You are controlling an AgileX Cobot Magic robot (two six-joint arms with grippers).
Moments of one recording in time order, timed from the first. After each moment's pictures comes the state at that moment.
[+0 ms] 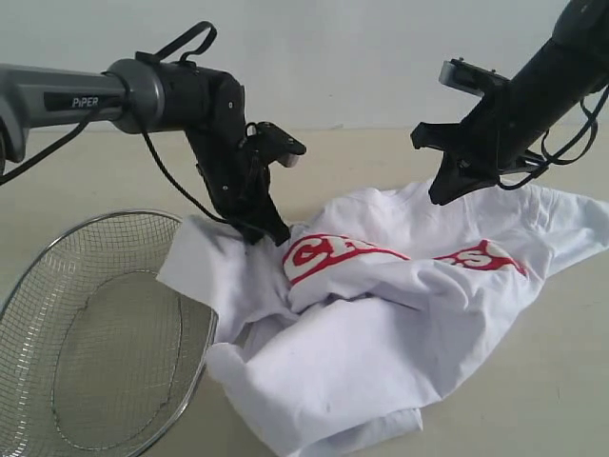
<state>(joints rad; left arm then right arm) -0.45 2.38 -1.84 -0.03 0.90 0.40 -0.05 2.03 -1.54 0.53 0.98 -0.35</state>
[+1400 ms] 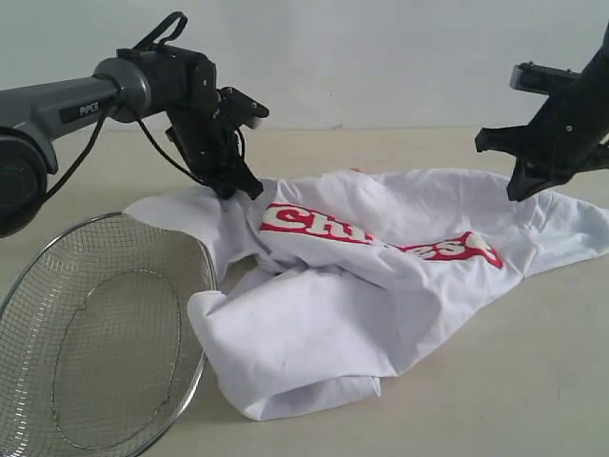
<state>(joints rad) -0.33 2.58 -2.23 0.06 0.97 0.33 -0.17 2.05 -1.54 0.27 0.86 -0.13</state>
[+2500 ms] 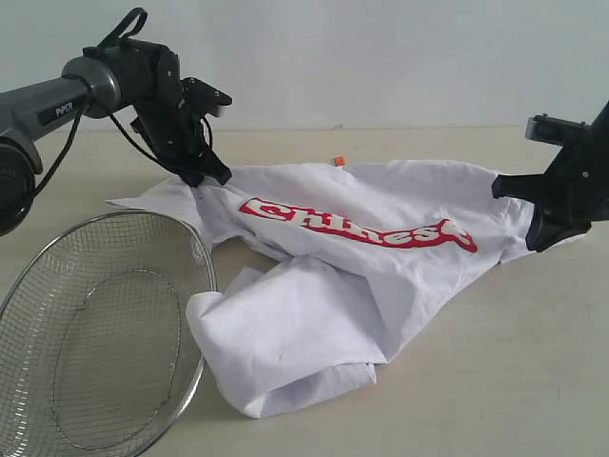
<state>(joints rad) -0.23 2.64 -2.35 0.07 1.01 0.33 -0.21 2.06 -1.39 0.25 0.86 -0.12</state>
